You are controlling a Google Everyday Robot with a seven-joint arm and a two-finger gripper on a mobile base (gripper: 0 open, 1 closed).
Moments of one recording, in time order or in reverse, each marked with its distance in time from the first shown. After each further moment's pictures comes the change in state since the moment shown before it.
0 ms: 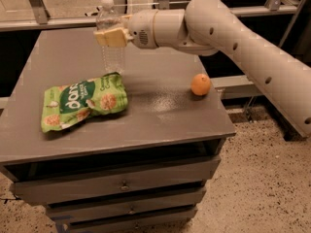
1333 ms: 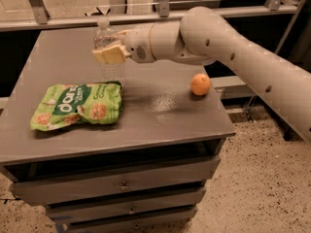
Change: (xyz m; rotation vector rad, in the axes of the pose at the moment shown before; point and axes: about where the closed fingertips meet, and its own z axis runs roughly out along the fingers) arm 0.032 0.029 0.004 -0.039 0.071 -0.025
